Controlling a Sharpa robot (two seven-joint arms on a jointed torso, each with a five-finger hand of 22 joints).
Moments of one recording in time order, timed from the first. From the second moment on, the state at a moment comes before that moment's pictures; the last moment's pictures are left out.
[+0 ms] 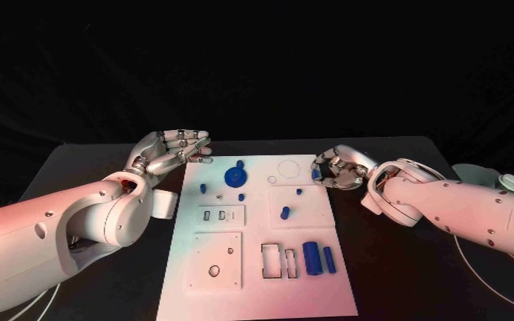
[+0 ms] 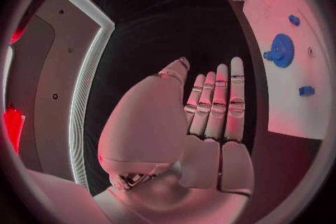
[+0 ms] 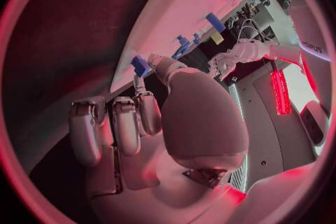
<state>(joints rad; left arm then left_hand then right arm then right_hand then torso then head) 1.26 -0.91 -0.06 1.63 -0.07 -0.43 0.44 1.55 -0.14 0.21 0.26 0.22 0.88 0.22 0.20 0.14 1.02 0.17 0.07 0.07 1.00 0.12 0.27 0.30 0.17 0.98 0.21 0.42 0.19 1.22 -0.91 -0.12 1.35 -1.07 -0.38 0.17 1.33 -0.22 0.45 0.12 0.26 0.91 0.16 0.16 0.45 1.44 0.08 1.39 1.31 1.47 0.00 1.54 1.31 0.01 1.47 0.11 1.55 1.31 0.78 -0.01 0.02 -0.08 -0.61</state>
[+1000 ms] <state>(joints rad) 1.26 -0.92 -0.06 1.63 -0.07 -0.43 0.44 1.55 -0.14 0.22 0.26 0.22 0.88 0.22 0.20 0.14 1.02 0.17 0.07 0.07 1.00 0.12 0.27 0.30 0.17 0.98 0.21 0.42 0.19 1.21 -0.90 -0.12 1.33 -1.07 -0.42 0.15 1.34 -0.17 0.52 0.08 0.17 0.99 0.13 0.21 0.47 1.45 0.05 1.40 1.31 1.47 -0.01 1.55 1.31 0.01 1.47 0.10 1.56 1.31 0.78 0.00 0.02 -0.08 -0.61</state>
